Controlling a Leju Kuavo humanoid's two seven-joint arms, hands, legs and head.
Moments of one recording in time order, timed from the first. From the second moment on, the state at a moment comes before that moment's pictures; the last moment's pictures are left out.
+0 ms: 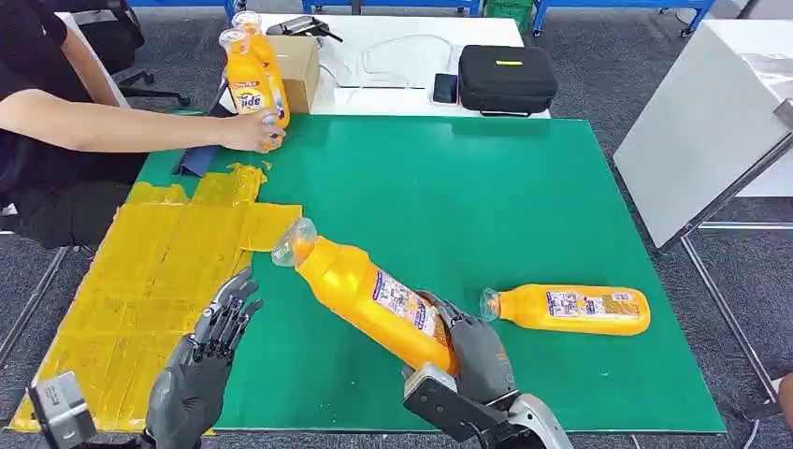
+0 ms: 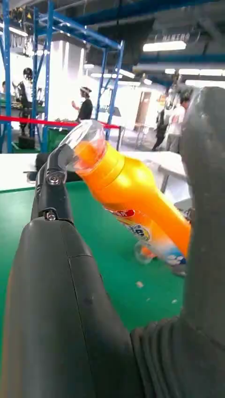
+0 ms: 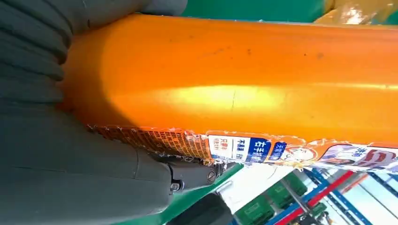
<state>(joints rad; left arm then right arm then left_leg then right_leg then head) 0.42 -0.15 -0.21 -2.18 0.16 -0.28 -0.07 0.19 -0.02 0.46 -1.91 0.67 0.02 0.09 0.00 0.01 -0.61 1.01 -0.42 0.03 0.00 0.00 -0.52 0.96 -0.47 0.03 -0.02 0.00</state>
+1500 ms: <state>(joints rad) 0.26 0.00 -0.57 -2.05 0.58 0.13 0.01 0.15 0.09 0.63 -1.54 0.61 -0.22 -0.28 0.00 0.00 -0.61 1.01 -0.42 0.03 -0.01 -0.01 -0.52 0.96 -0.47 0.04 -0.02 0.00</state>
